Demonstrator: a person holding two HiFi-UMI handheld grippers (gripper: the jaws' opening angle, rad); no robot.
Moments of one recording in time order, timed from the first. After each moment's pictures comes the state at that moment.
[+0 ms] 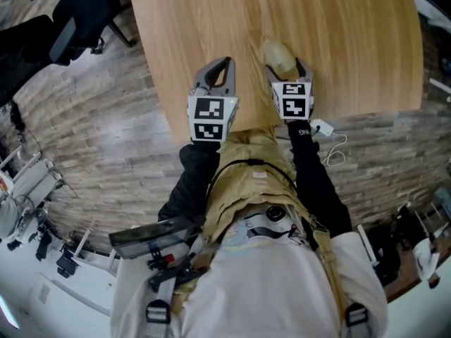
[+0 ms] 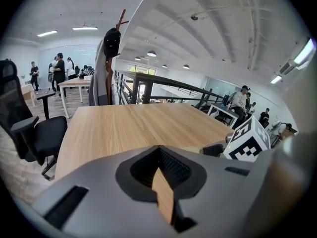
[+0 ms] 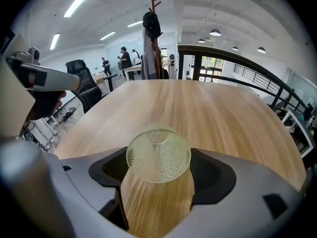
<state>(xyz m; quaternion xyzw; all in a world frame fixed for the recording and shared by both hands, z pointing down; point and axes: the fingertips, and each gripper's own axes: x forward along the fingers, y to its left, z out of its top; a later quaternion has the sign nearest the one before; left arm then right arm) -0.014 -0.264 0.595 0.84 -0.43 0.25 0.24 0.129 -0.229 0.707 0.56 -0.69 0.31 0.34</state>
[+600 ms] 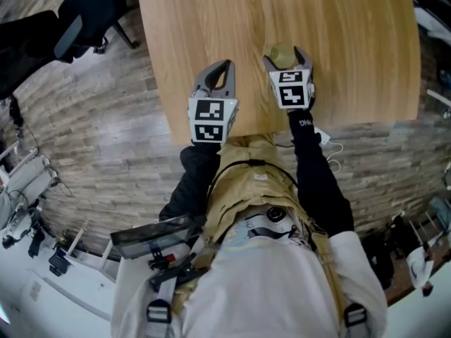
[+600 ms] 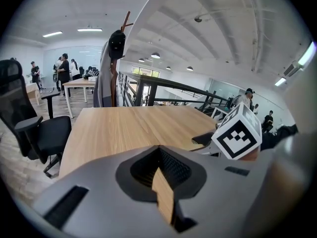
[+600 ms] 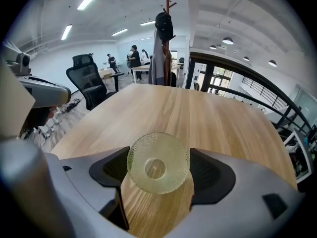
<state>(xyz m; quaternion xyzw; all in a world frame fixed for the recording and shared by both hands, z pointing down) -0.023 -0.276 0.590 0.83 -0.44 0.24 0.25 0.117 -0.291 0.684 0.53 -0.72 0.26 0.36</state>
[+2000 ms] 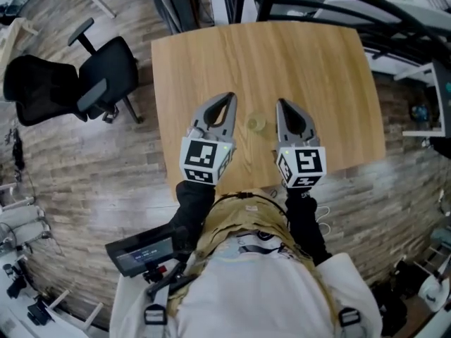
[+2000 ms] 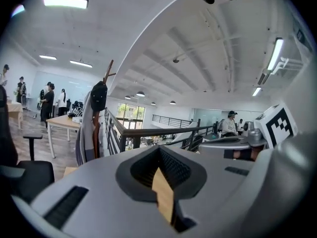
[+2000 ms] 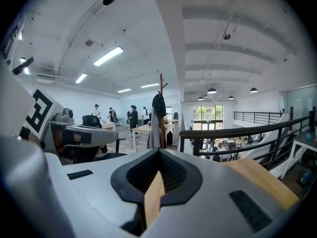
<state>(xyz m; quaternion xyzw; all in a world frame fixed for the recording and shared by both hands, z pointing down) 0.021 -0.326 0.363 0.90 -0.41 0.05 0.11 0.130 -0.302 0.377 0.60 -0.79 0.08 0.08</state>
